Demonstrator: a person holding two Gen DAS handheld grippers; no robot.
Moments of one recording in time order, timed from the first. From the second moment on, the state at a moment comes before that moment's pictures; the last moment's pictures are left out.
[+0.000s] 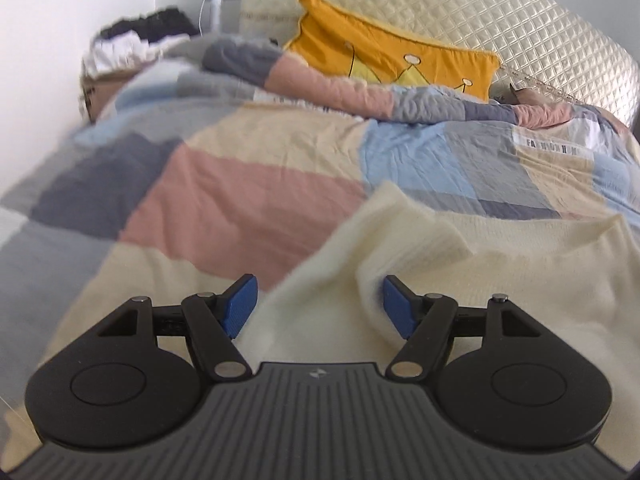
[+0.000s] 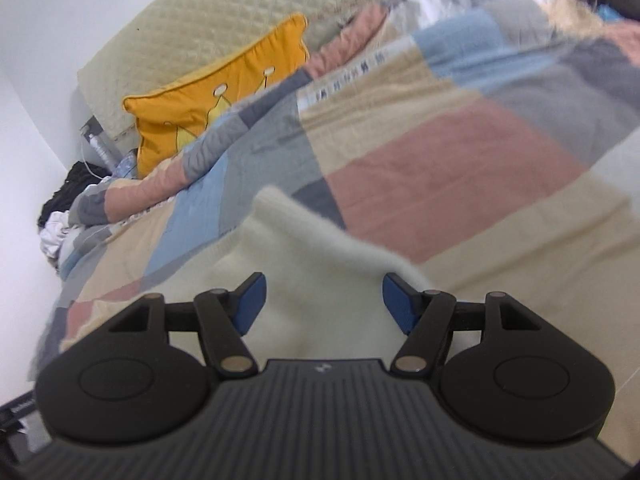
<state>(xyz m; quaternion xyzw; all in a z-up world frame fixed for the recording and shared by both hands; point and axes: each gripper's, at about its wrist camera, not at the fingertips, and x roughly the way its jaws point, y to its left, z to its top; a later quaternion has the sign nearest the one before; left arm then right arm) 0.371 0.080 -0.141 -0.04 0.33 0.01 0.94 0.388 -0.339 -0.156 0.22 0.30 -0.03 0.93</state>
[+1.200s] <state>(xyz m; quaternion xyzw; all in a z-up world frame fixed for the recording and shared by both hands) 0.364 0.183 -0.144 -0.29 0.31 0.09 0.90 0.375 -0.362 -0.148 0.18 0.28 -0.10 0.94</state>
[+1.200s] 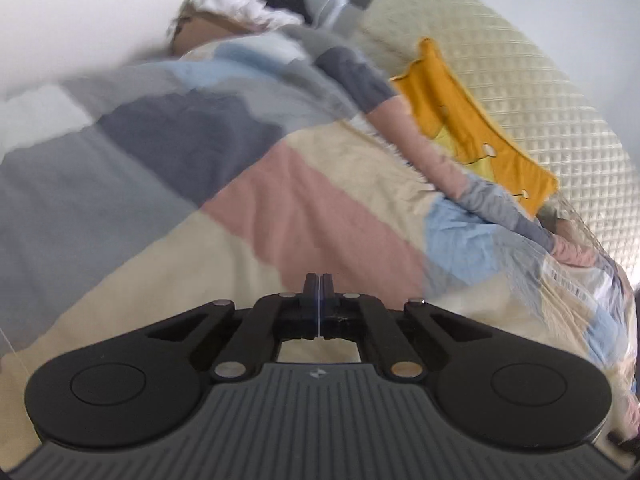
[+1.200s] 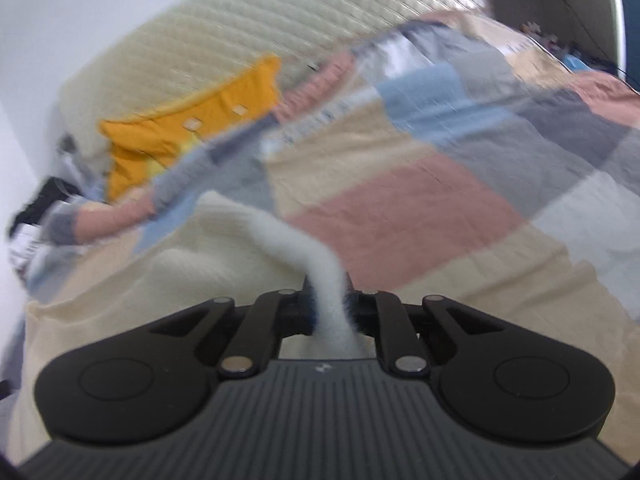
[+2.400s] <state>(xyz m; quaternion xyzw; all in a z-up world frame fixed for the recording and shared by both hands) 0.233 0.044 -0.095 -0.13 0.35 -0.10 0.92 0.267 -0.287 -0.124 0.11 0.28 0.03 0.95</state>
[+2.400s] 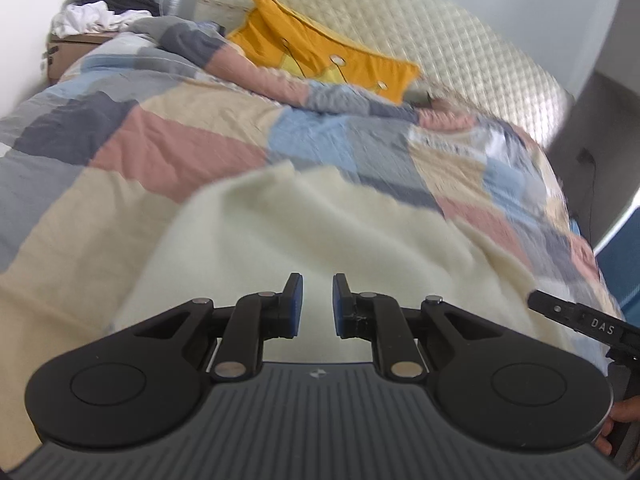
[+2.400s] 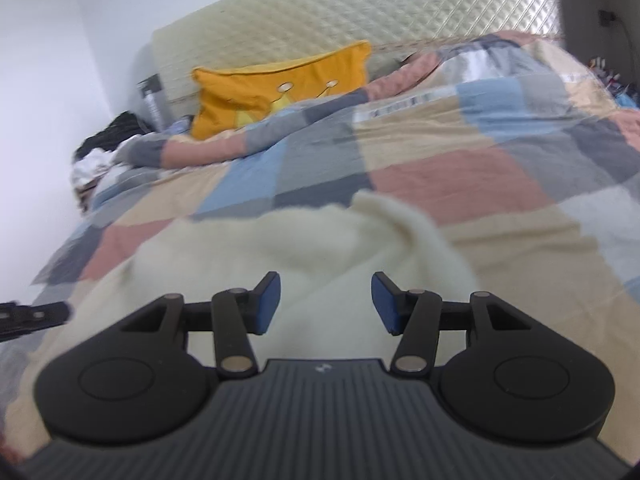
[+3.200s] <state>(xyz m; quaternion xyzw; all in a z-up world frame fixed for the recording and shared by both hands) 0.239 0.013 -0.125 -0.08 0.40 -0.11 0.91 0.265 -0.240 -0.164 0.07 0.35 0.06 0.93</state>
